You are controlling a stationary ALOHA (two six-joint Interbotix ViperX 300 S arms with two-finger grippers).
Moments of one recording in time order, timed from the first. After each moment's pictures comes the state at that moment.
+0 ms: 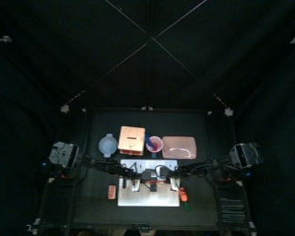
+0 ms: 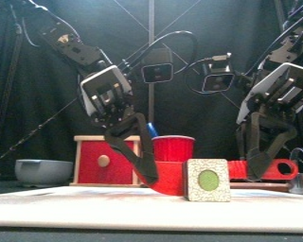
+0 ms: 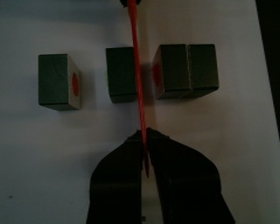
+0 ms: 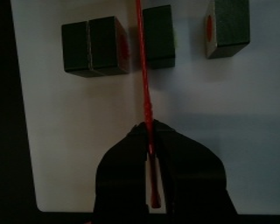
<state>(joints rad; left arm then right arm) -0.13 0.24 0.52 -0.09 0.13 0.00 0.11 -0.05 0.86 0.42 0.12 -0.13</state>
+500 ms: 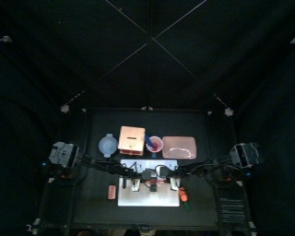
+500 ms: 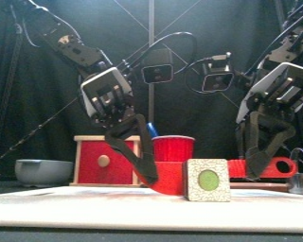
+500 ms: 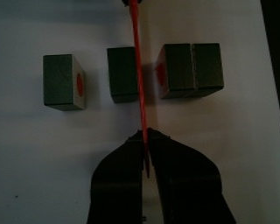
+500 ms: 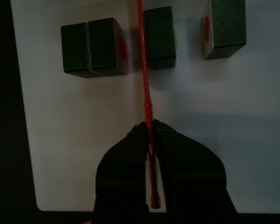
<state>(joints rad) -0.13 0.23 0.52 -0.08 0.14 0.00 0.11 -0.06 0.86 0.42 0.13 -0.13</state>
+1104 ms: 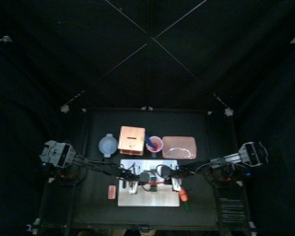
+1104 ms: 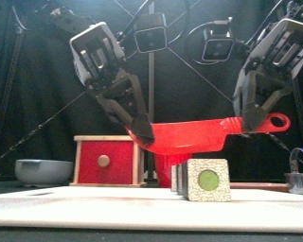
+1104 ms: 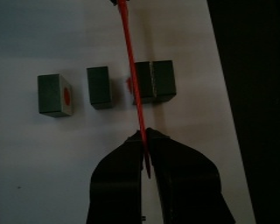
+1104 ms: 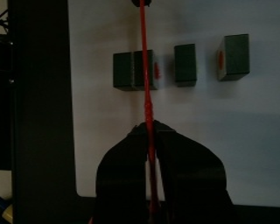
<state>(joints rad) -0.18 0.13 0.52 -0.08 0.20 0.00 0.13 -0.19 0.83 0.43 0.23 -0.13</state>
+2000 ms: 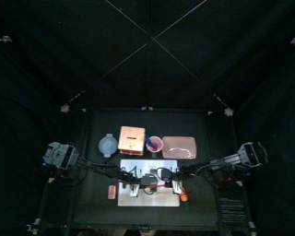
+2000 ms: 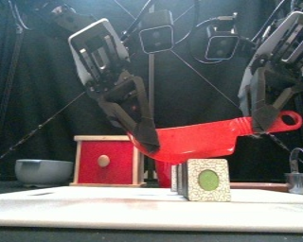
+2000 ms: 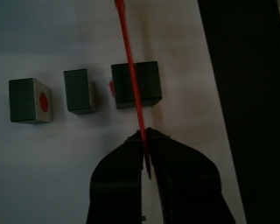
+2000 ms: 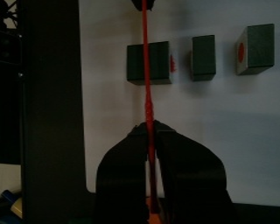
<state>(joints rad) -0.20 0.17 0.49 -0.10 0.20 0.00 0.16 -0.18 0.83 0.46 0.23 -0.13</state>
